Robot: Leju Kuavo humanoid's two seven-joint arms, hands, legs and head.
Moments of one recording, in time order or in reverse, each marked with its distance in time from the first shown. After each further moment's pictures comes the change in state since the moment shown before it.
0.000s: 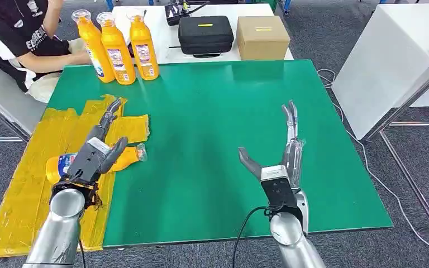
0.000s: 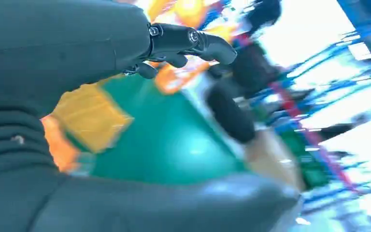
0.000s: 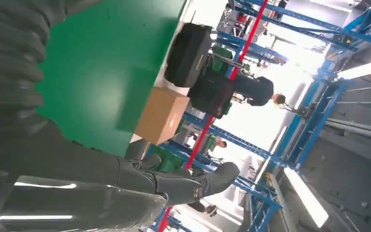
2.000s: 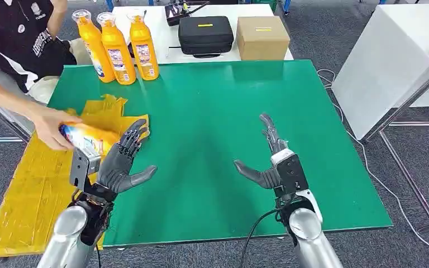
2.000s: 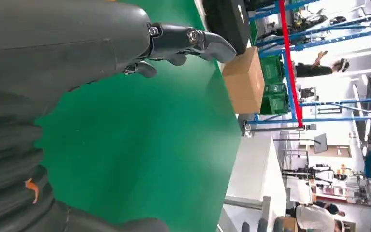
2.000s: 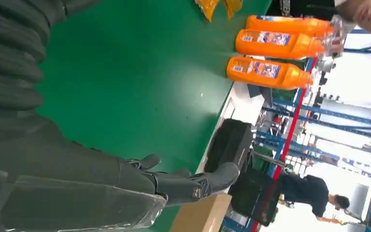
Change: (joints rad) left arm 0.090 0.026 -0.159 -0.055 0.520 -0.147 0.174; right arm -0.003 -0.096 -0.028 0.010 -0.274 0.423 0.175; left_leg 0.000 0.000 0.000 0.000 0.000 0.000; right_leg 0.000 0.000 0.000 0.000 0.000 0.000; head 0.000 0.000
